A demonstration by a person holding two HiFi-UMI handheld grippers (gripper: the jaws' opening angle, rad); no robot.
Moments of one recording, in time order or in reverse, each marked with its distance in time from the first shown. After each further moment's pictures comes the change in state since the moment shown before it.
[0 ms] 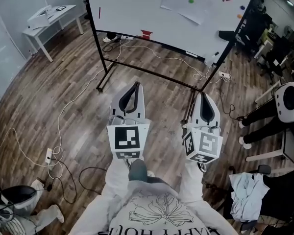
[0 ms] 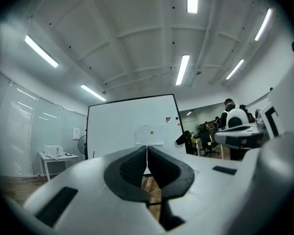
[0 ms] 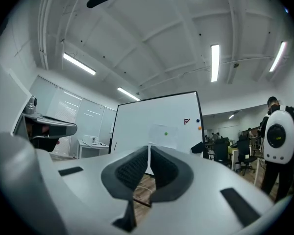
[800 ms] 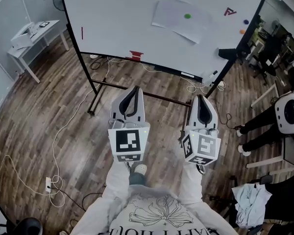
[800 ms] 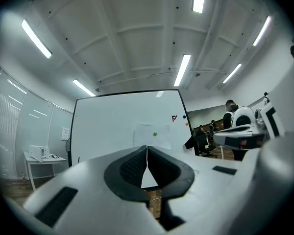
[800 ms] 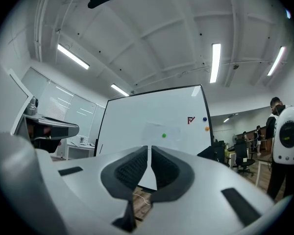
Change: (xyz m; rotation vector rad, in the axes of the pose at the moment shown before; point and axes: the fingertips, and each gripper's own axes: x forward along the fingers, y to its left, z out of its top) left arm 0.203 0.061 -0.015 -0.010 -0.040 -0.088; right arm 0.195 -0.013 -0.012 -0.018 -0.019 -0.076
